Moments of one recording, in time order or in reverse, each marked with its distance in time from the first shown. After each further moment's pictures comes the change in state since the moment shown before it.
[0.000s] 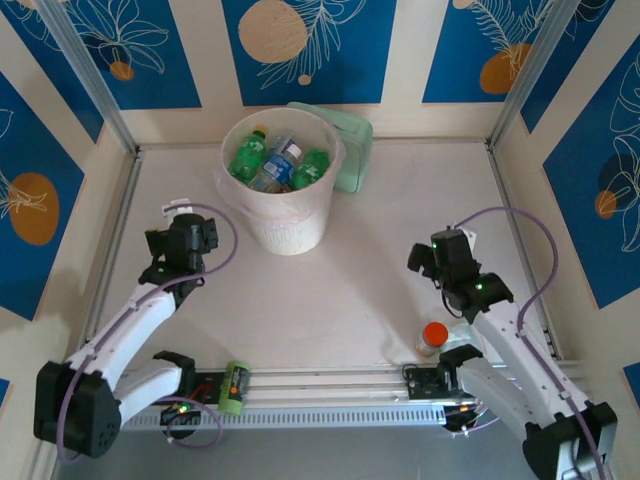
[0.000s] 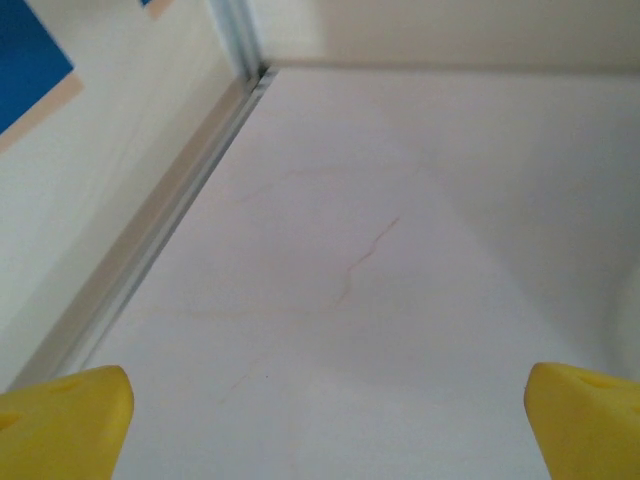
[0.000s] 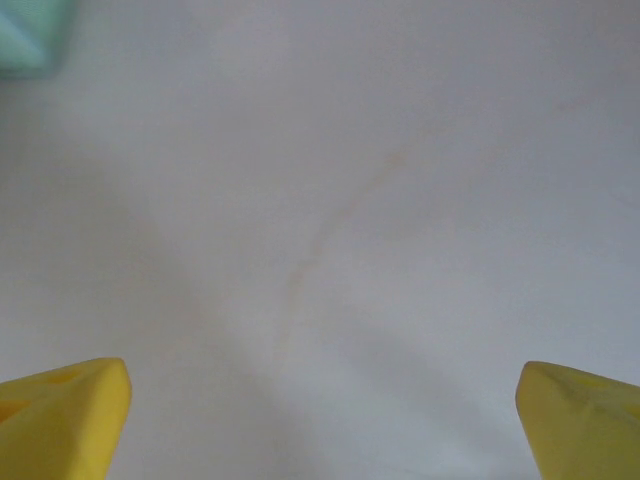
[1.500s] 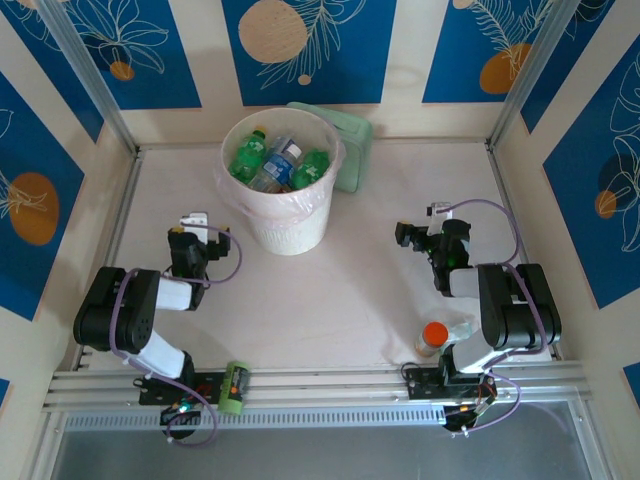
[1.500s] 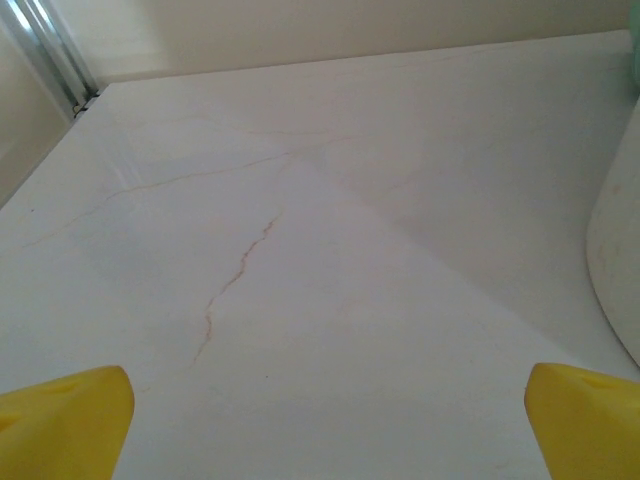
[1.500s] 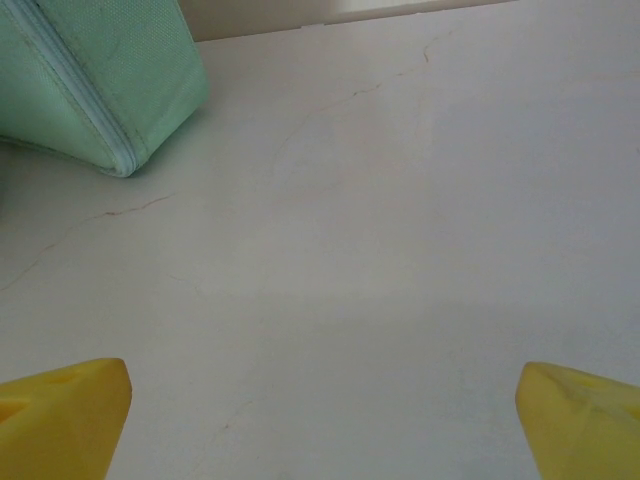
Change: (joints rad) left arm 0.182 0.516 -0.266 1.012 0.466 0.206; right arm -0.281 0.727 -0.226 1.397 -0.523 -0.433
